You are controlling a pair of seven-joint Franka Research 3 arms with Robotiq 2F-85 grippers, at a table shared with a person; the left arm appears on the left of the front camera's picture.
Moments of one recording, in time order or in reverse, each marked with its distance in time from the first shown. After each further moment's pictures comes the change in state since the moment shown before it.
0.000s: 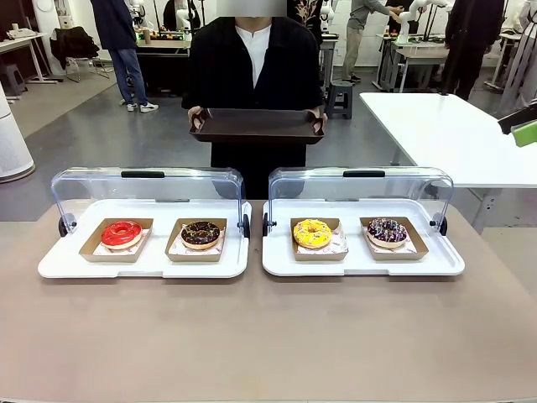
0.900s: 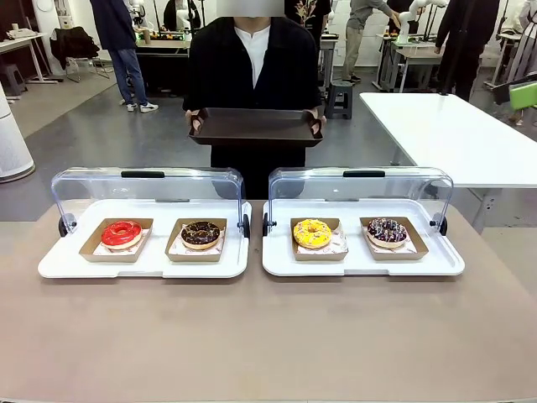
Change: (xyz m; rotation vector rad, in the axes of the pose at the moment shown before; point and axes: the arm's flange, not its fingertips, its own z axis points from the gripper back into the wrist) left arm 0.052 -0.041 -0.003 0.067 -0.069 0.086; right arm 0.016 0.020 0.007 0.051 -0.209 -0.028
